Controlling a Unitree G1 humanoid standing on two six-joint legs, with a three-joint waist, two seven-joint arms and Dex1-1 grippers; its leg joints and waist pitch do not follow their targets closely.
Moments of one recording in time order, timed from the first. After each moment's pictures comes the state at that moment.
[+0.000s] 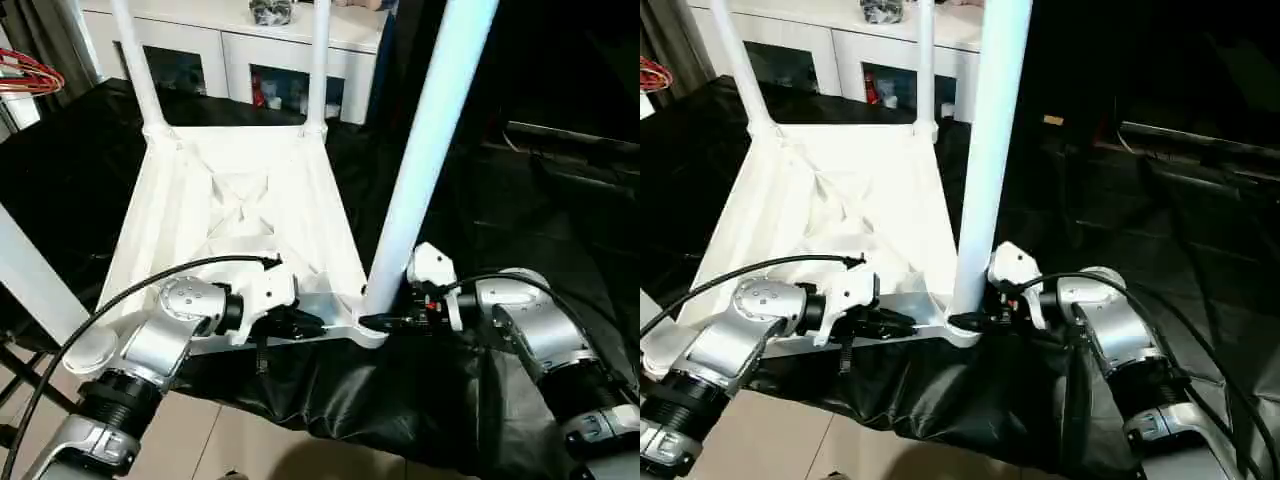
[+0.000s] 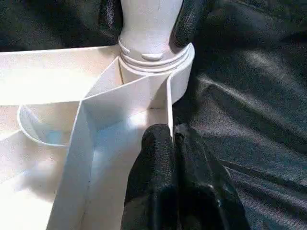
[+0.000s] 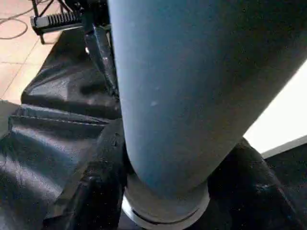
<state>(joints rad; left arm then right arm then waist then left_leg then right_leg) -0.44 0.39 -0.29 0.35 -0.01 0.08 -1.20 -0.49 -0.41 0.21 0.47 0.10 0.06 1.26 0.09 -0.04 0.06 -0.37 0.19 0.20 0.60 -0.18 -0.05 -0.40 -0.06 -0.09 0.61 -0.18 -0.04</state>
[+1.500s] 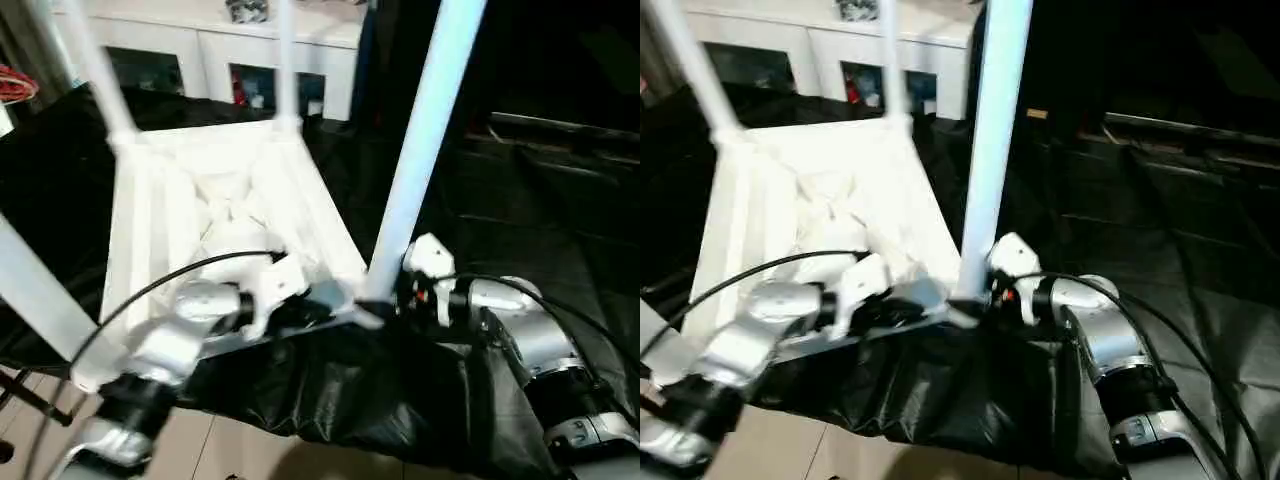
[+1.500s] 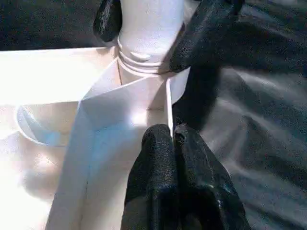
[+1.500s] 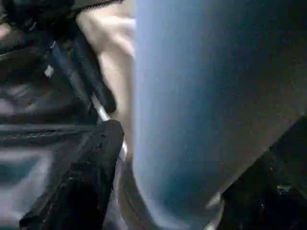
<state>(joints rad) -0.44 0.37 -0.27 0.33 -0.01 0.15 -1.14 -0.48 -0.34 0.17 0.52 0.07 0.05 1.14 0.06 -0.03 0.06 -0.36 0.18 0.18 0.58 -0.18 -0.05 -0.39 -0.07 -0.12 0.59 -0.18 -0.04</state>
